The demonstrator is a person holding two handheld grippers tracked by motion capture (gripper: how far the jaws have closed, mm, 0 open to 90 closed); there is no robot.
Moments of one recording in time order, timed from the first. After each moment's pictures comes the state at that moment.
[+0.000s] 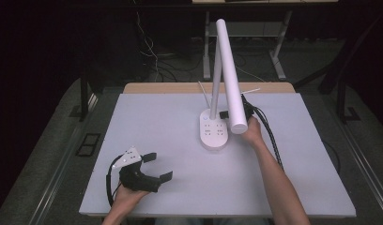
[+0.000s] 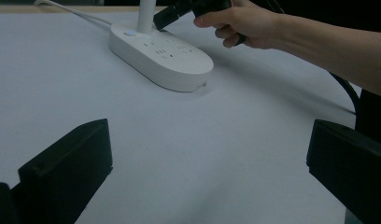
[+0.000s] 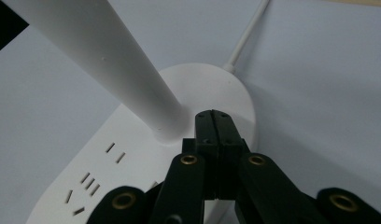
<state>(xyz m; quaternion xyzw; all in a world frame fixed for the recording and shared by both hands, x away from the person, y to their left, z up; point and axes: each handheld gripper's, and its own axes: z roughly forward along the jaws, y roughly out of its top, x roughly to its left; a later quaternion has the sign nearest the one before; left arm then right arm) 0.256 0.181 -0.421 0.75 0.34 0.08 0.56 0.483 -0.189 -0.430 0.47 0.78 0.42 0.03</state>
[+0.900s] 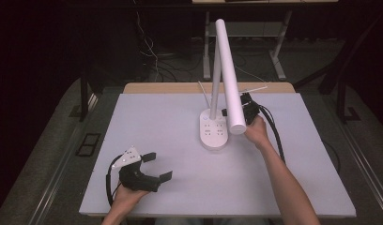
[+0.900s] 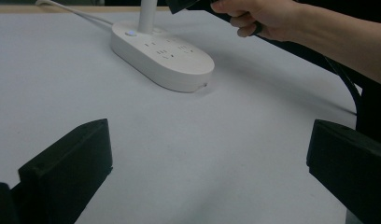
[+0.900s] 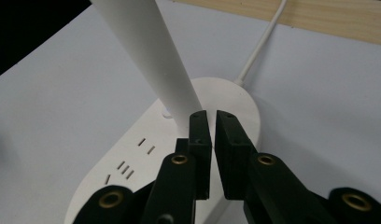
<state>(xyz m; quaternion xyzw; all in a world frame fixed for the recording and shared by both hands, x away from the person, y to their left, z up) 0.256 0.182 -0.422 0.75 0.34 0.08 0.56 0.461 -0.200 -0.400 0.45 0.78 0.43 0.04</state>
